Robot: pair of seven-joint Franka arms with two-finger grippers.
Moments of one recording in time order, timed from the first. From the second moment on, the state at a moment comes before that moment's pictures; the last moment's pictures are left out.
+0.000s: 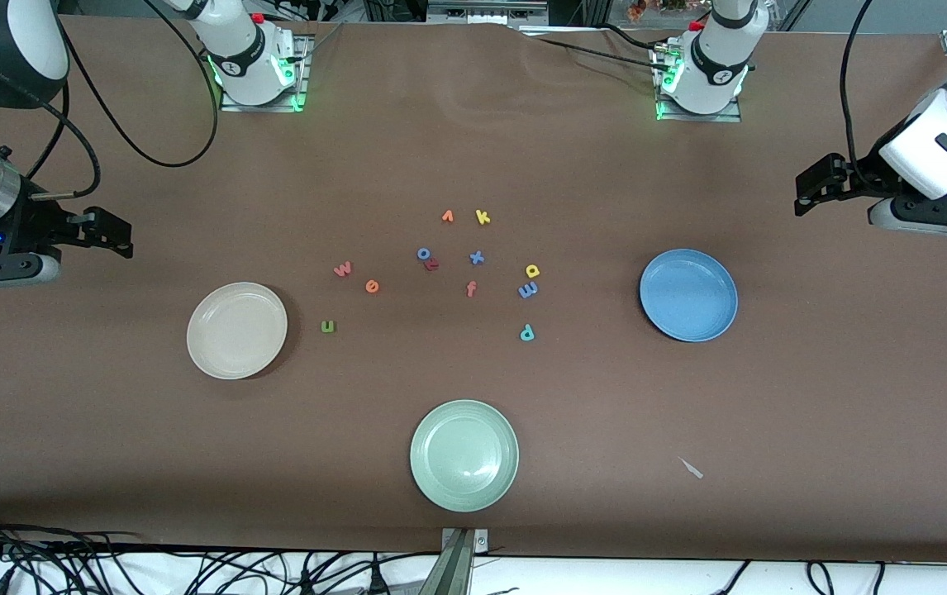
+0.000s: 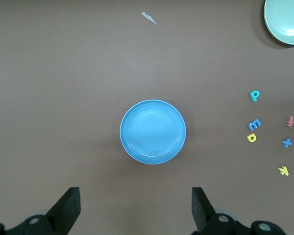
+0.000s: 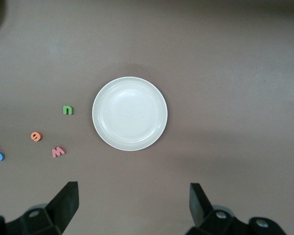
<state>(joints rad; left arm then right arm) -0.04 0.03 -0.06 -1.56 -0.02 1.57 -0.02 0.12 0.16 -0.07 -1.54 -0.02 1.68 -0.07</state>
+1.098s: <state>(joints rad) -0.04 0.04 -0.06 -1.56 -0.02 1.57 -0.02 0.12 0.16 -0.07 -1.54 -0.01 1.68 -0.07</state>
